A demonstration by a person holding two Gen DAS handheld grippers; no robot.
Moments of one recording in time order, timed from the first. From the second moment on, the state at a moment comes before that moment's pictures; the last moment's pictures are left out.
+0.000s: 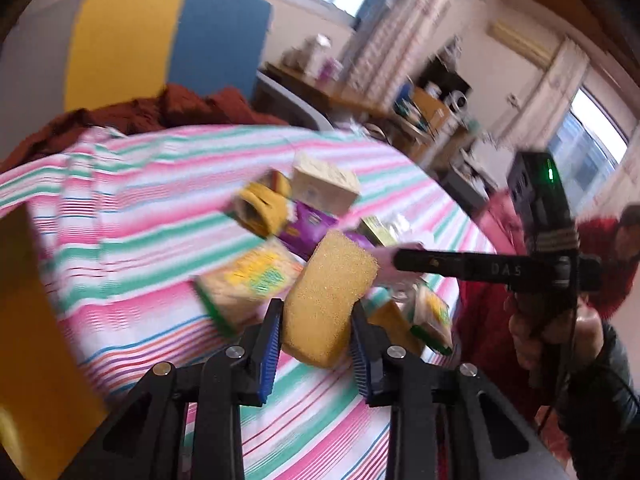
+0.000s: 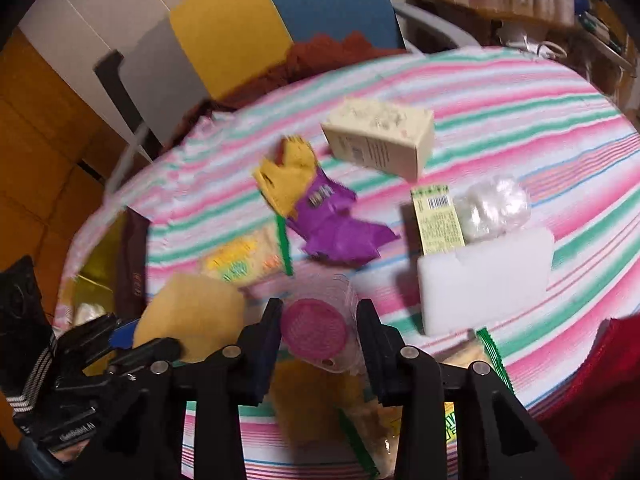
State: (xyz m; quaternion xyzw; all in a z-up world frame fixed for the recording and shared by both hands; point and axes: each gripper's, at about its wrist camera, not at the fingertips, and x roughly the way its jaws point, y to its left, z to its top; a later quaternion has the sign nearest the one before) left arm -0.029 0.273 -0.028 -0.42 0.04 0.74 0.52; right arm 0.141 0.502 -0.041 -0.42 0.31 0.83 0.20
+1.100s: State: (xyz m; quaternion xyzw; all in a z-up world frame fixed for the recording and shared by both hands) left arm -0.154 0.009 -0.002 -0.40 -0.10 0.89 0.22; right arm -0.026 0.248 0.002 -0.46 0.18 0.87 -0.10
